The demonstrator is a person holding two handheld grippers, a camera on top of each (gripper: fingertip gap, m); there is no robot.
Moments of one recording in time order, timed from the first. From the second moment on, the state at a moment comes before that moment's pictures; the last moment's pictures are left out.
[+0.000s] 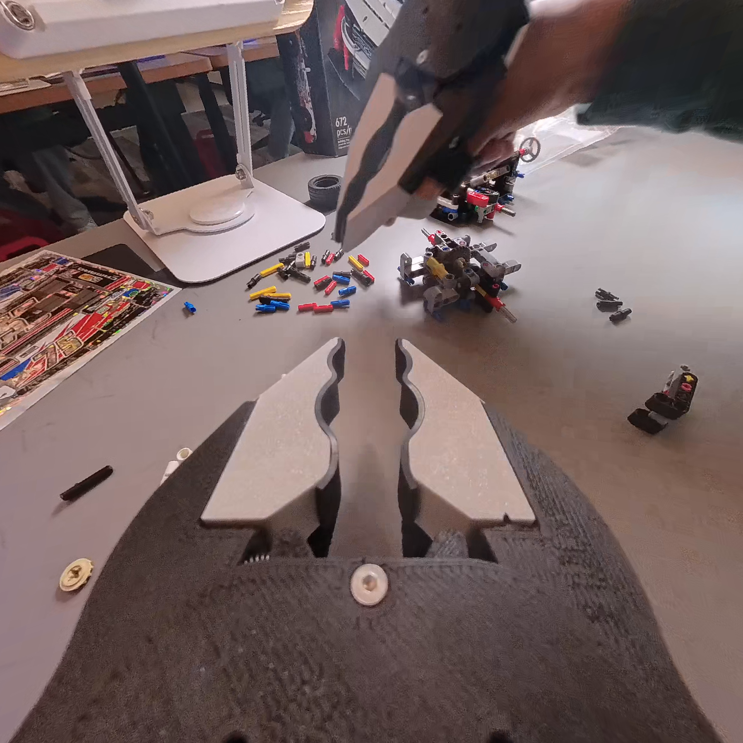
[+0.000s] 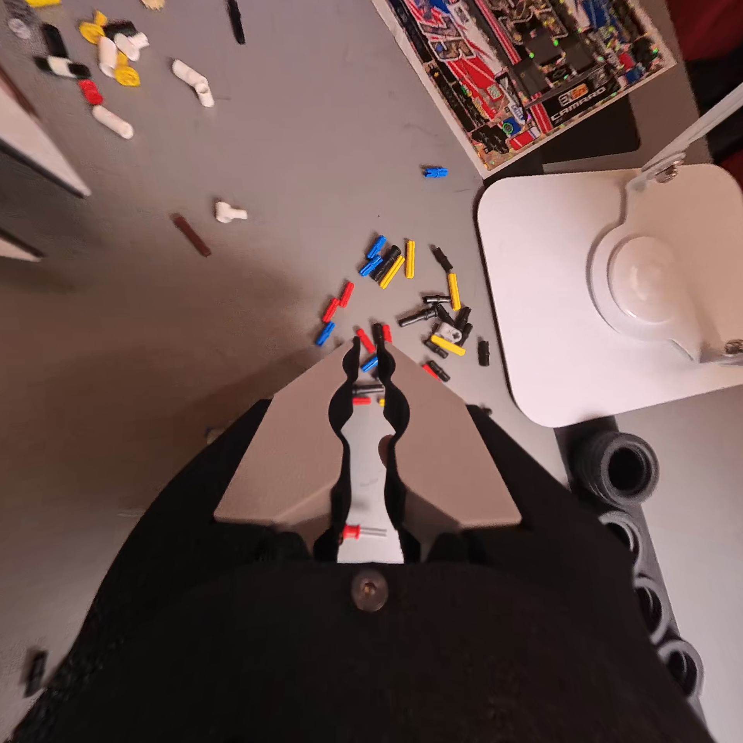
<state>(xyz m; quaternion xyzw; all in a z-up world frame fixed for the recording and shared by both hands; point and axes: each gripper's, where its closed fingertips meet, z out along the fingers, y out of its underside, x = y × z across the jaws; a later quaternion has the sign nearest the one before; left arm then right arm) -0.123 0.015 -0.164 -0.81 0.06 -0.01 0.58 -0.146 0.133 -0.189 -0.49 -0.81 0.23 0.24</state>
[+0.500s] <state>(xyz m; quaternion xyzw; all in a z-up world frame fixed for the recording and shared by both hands) -0.122 0.017 -0.159 -0.81 0.06 -0.03 0.59 -0.161 0.139 -0.221 -0.47 -0.84 0.19 0.19</state>
